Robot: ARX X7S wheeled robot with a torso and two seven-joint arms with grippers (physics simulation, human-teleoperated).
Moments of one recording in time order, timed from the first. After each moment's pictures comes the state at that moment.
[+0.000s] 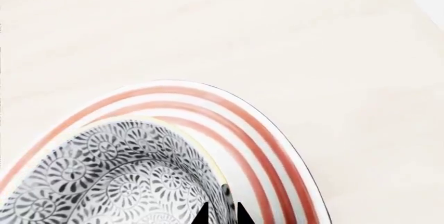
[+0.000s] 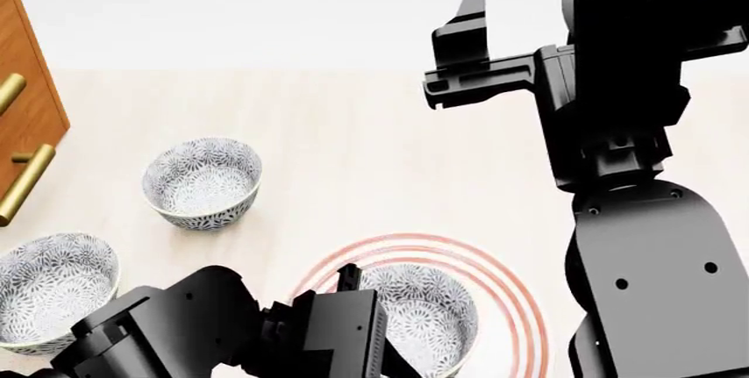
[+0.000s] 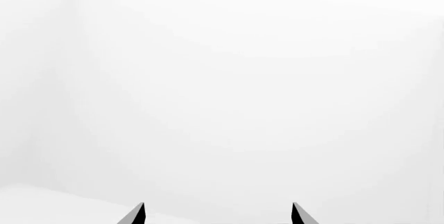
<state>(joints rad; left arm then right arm) -1.14 0.00 1.51 -1.13 -0.63 0.25 0.90 0.85 0.33 -0.17 -0.20 0.27 0.54 0.05</state>
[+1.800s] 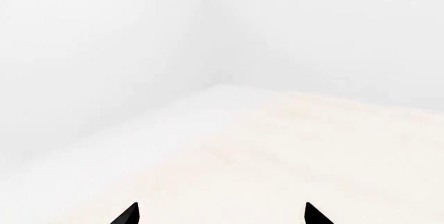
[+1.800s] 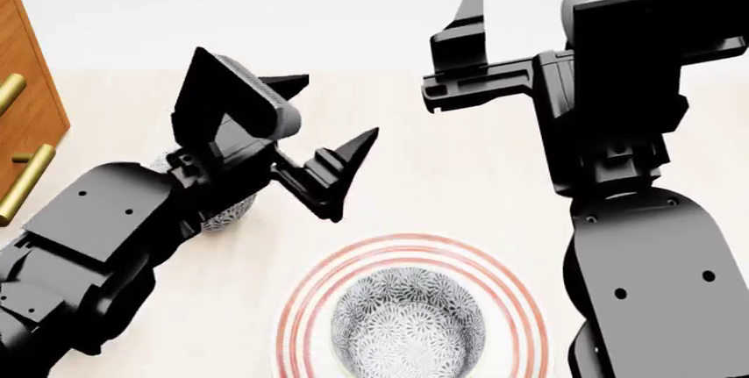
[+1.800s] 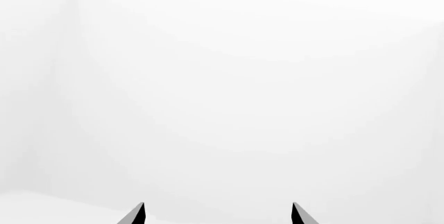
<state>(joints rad) -1.26 -0.08 1.18 -1.15 -0.98 0.19 0.42 0.84 0.34 -0.19 -0.19 0.28 0.48 0.06</state>
